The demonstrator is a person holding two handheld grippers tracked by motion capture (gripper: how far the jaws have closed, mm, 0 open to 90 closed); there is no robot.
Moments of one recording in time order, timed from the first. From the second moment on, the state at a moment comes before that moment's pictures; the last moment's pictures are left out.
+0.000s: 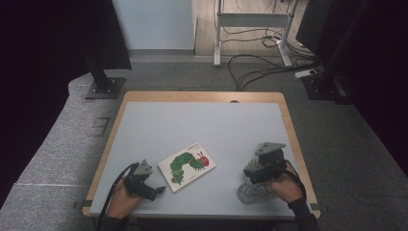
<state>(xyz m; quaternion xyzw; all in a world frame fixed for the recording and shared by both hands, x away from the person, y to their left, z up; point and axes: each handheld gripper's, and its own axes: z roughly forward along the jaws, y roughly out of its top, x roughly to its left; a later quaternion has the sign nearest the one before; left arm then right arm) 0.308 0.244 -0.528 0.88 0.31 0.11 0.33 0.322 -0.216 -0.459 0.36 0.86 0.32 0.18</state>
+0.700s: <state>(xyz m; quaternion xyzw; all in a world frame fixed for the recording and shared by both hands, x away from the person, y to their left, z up) 0.307 0.254 -0.528 0.88 0.33 0.12 0.33 0.326 -0.254 -0.520 0.41 0.84 0.31 0.17</state>
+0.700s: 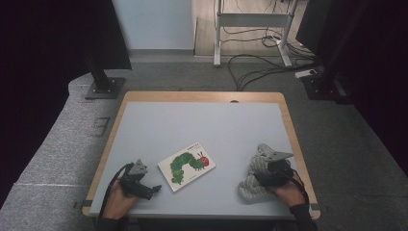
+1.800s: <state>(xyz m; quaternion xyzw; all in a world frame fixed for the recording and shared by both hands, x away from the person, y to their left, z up) 0.307 0.254 -0.528 0.88 0.33 0.12 0.33 0.329 -0.248 -0.453 0.40 0.82 0.38 0.16</state>
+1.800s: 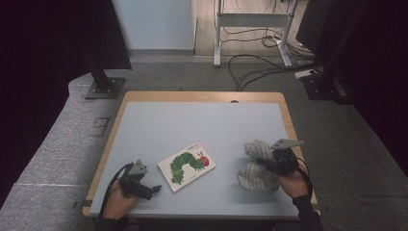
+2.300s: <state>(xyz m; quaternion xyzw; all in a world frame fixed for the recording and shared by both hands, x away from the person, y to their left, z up) 0.307 0.255 -0.528 0.88 0.33 0.12 0.33 0.340 -0.209 -0.432 0.35 0.83 0.40 0.14</state>
